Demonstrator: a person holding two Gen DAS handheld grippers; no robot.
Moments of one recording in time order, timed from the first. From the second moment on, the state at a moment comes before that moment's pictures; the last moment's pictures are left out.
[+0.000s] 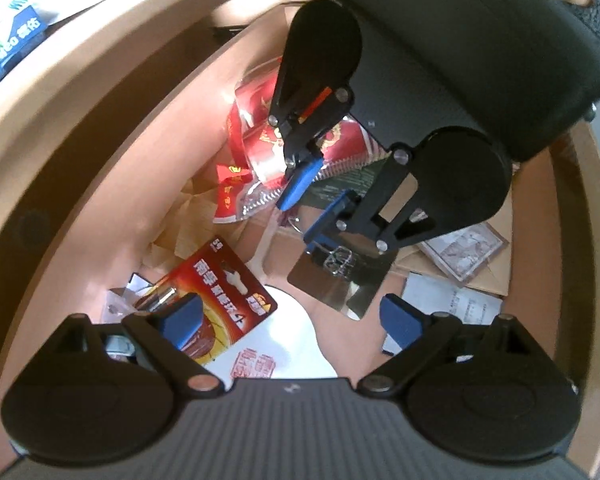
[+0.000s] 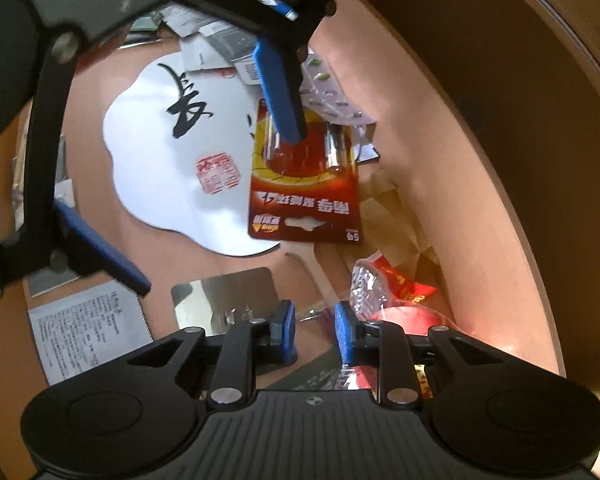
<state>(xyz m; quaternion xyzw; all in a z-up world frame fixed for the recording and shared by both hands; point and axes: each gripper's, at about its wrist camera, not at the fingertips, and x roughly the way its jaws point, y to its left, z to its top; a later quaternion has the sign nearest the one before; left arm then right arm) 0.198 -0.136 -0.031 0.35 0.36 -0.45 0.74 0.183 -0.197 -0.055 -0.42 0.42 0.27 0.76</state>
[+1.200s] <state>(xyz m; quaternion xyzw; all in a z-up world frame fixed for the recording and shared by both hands) 0.197 -0.139 -0.038 0.35 0.36 -0.46 0.73 0.182 -0.191 -0.056 -0.40 0.41 0.28 0.77</state>
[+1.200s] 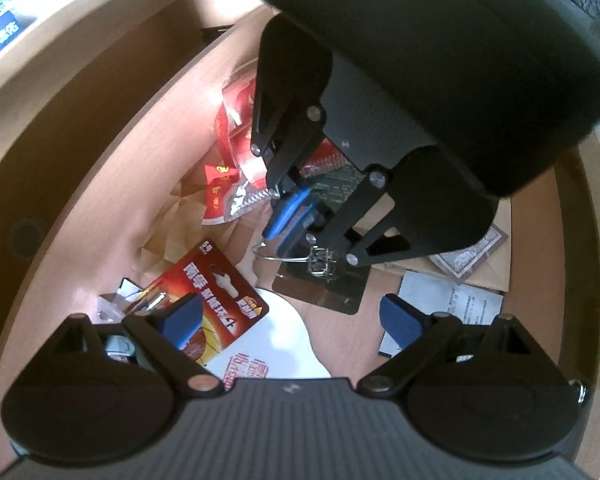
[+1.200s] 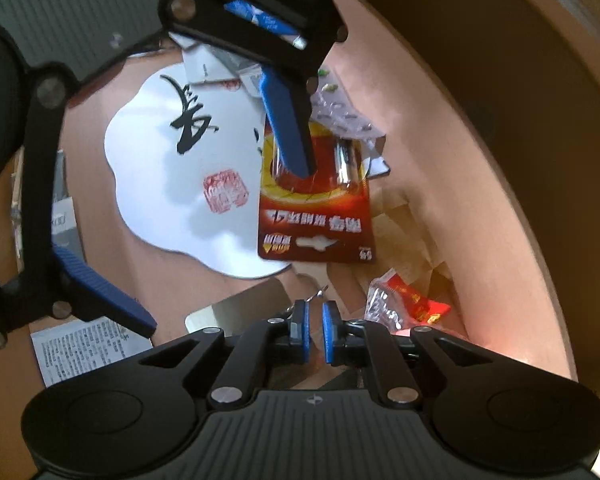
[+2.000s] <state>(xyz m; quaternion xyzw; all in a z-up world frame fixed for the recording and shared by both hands) 0.197 -0.134 -0.060 0.36 0.32 -0.48 0.73 0.170 -0.183 -0.043 -0.39 0.38 0.33 0.77</state>
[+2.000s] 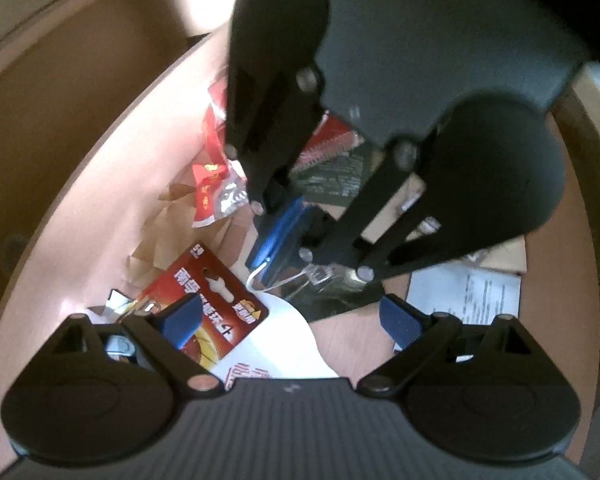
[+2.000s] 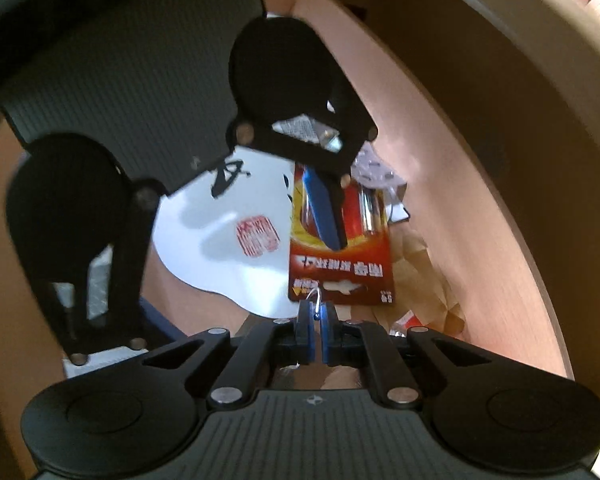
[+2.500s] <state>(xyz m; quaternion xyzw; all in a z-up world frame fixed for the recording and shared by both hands) 0.198 -0.126 -0.045 0.35 0.28 -0.50 0.74 0.145 -0.198 -0.003 -0.33 0.31 0.39 0.80</state>
